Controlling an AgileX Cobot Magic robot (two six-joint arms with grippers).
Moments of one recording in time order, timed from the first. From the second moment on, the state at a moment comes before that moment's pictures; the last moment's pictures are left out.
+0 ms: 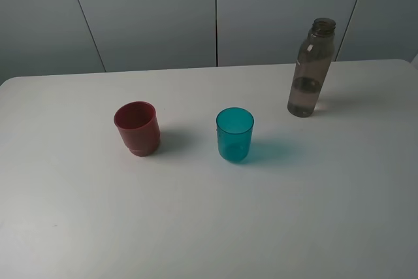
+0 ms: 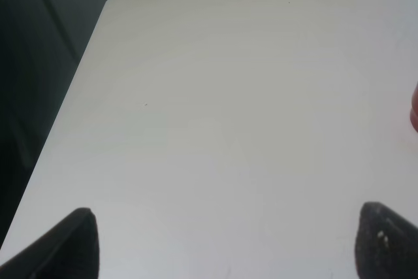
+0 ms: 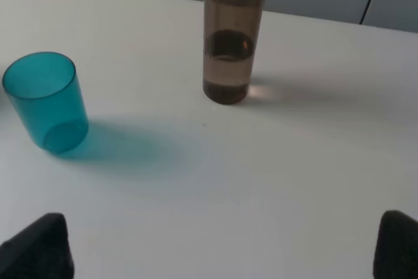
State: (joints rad) left arm 0.07 0.00 -0.51 0.10 1.08 0.00; right arm -0.05 0.09 -0.53 0.23 1.08 -0.28
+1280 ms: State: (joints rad) left arm 0.07 0.00 -0.51 0.10 1.08 0.00; right arm 0.24 1.15 -0.48 0.30 0.03 -0.35
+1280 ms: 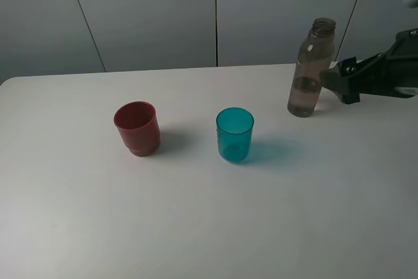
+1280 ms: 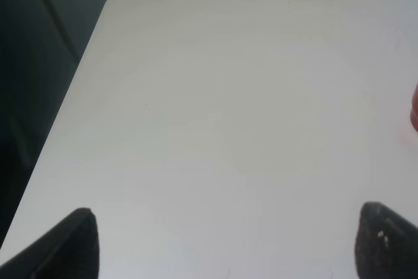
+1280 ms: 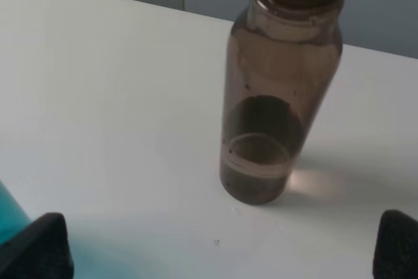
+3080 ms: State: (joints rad) left arm 0.07 0.00 -0.51 0.10 1.08 0.01; right arm 0.24 2.02 -0.60 0.14 -0.95 -0.12
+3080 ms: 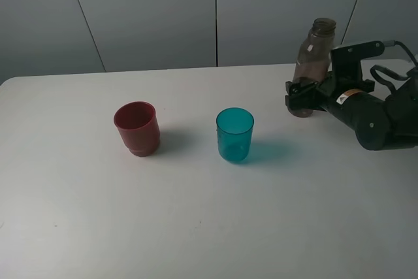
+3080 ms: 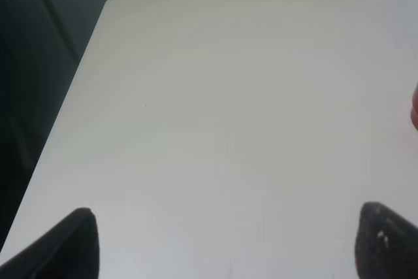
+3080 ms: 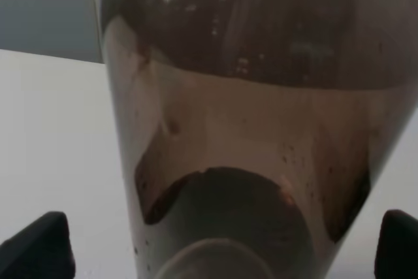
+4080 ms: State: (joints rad) left arm 0.07 0.00 -0.51 0.10 1.08 0.01; right arm 0.24 2.16 -0.66 0.19 -1.13 -0.03
